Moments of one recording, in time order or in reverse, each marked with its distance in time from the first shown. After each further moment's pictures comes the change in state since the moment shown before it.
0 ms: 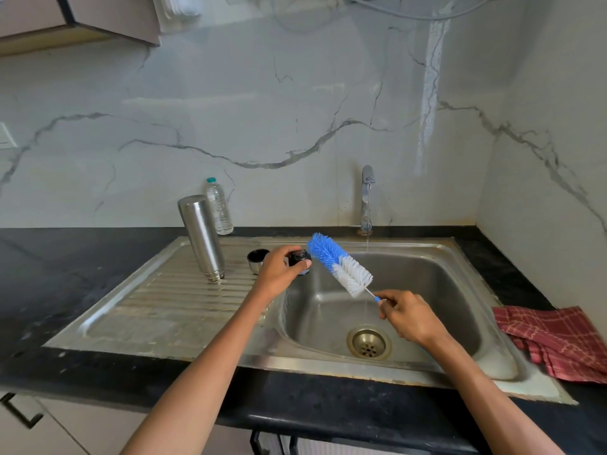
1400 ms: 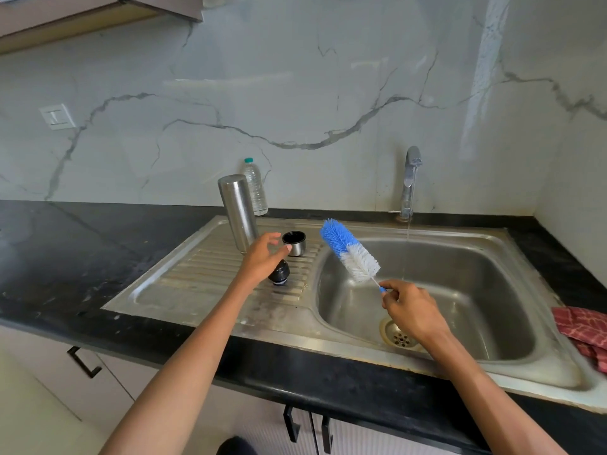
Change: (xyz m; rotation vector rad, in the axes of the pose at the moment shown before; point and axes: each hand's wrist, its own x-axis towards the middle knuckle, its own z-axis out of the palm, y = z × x) left_hand -0.021 -0.049 -0.090 0.176 0.099 -0.171; right_hand 0.009 -0.035 0.058 -0.010 0.013 -0.001
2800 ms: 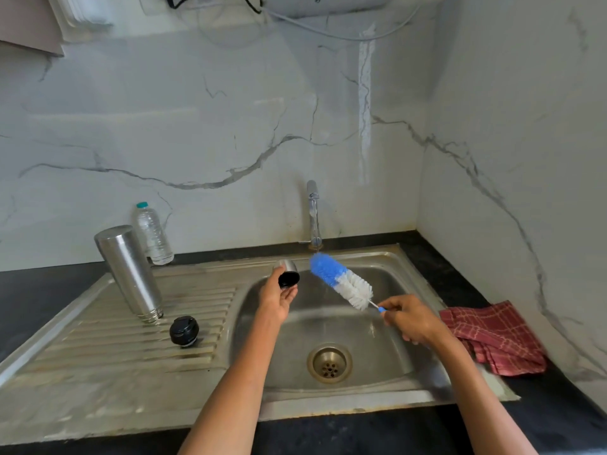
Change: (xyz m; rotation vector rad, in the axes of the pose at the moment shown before) left_hand 0.036 0.112 0.202 -1.203 -0.170 -0.611; right_hand 0.003 0.098 -0.115 0.146 0.041 0.281
